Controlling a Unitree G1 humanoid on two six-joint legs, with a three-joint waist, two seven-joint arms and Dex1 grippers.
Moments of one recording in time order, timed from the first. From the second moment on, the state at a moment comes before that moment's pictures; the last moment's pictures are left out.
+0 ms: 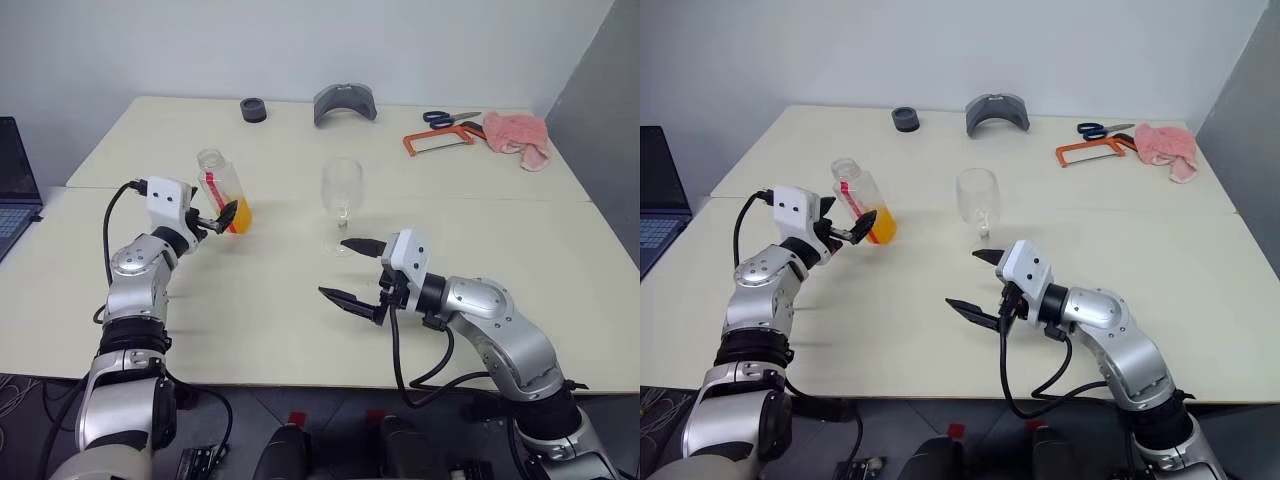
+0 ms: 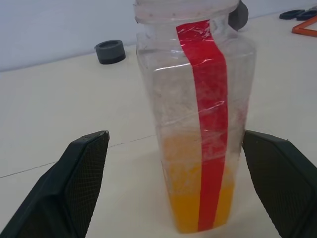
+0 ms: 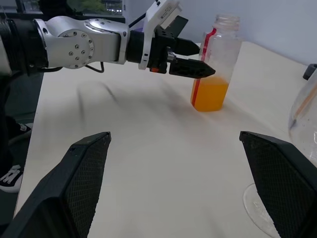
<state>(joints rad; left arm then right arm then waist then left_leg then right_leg) -0.70 0.54 0.22 0.70 -0.17 -0.03 -0.55 -0.37 -0.36 0.26 -0.45 0.27 0.50 0.71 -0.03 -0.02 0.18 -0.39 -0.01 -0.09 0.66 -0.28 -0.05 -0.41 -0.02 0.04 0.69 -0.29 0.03</state>
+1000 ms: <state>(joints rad) -0.83 0.53 0.00 0.62 0.03 -0.28 -0.62 -0.36 -0.37 0.08 -0.45 0.34 0.44 0.65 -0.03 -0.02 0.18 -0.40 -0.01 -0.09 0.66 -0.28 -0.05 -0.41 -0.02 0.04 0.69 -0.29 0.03</state>
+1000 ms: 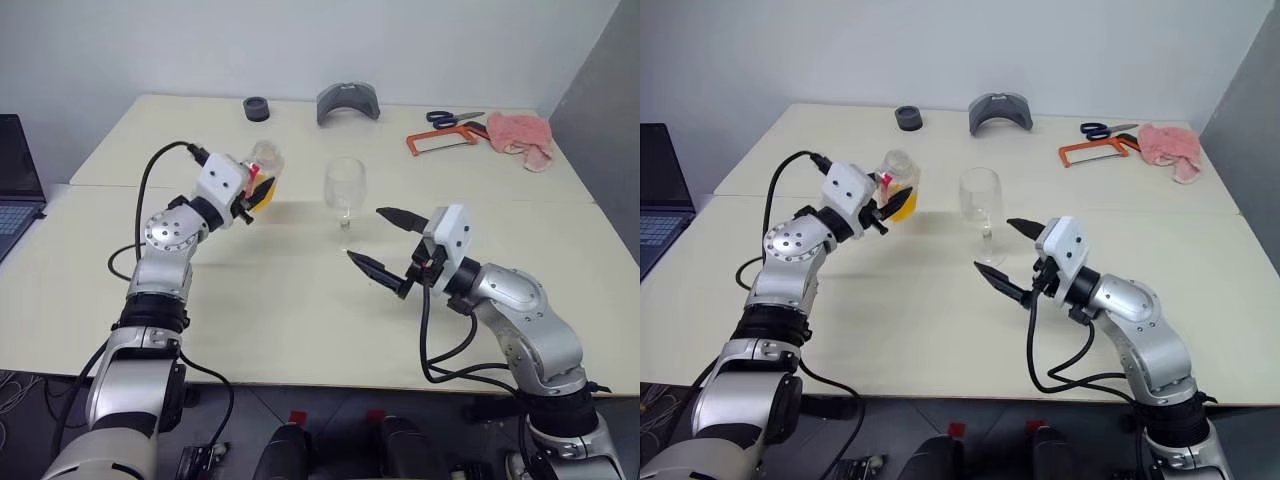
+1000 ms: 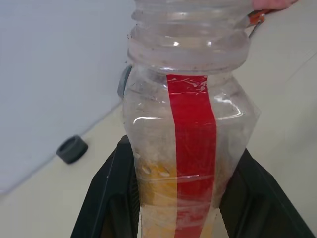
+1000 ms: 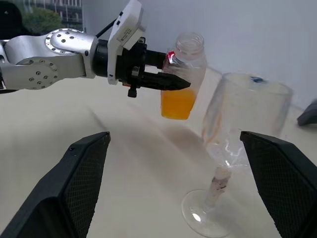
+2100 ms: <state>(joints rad) -1.19 0.58 -0.25 1.02 0.43 -0.80 -0.46 -0.41 -0.38 0.03 -0.34 0.37 0.48 0.55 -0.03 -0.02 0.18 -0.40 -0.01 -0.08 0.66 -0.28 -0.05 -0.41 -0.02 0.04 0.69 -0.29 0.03</state>
